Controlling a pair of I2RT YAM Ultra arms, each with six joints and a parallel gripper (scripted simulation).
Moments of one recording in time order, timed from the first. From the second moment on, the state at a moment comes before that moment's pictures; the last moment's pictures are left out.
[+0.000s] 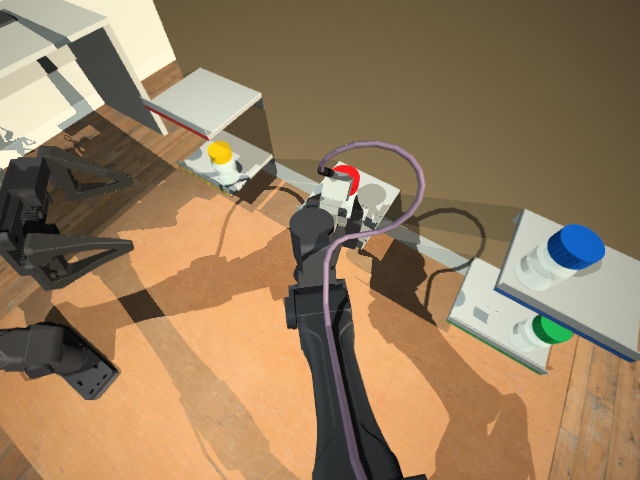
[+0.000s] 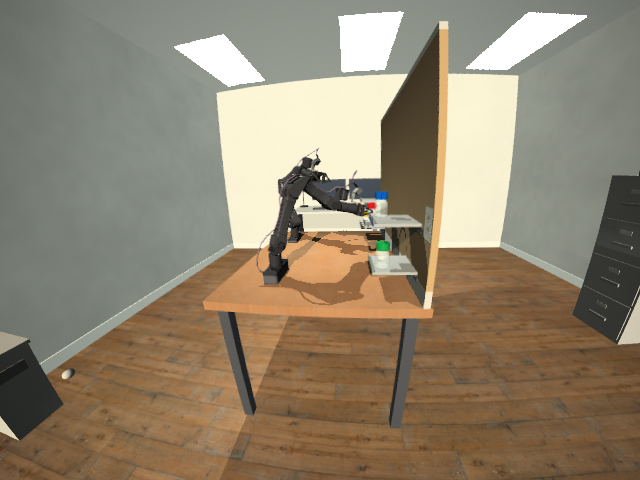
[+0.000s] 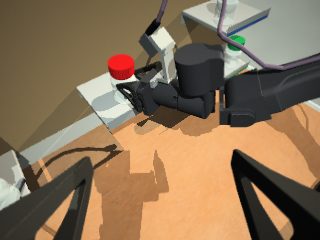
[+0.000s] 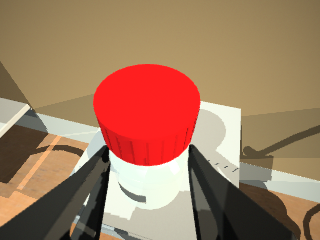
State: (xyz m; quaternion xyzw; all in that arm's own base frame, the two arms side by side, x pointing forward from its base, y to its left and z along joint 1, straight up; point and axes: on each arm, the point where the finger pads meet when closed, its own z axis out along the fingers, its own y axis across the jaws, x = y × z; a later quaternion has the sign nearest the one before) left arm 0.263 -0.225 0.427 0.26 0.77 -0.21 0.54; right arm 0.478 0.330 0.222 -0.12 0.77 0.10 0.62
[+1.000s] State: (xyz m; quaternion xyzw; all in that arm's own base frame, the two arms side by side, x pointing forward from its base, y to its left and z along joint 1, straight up) left arm 0.263 -0.225 0.427 0.26 0.77 -0.21 0.54; right arm 0.466 0.329 0.207 -0.12 0.77 0.10 0.62
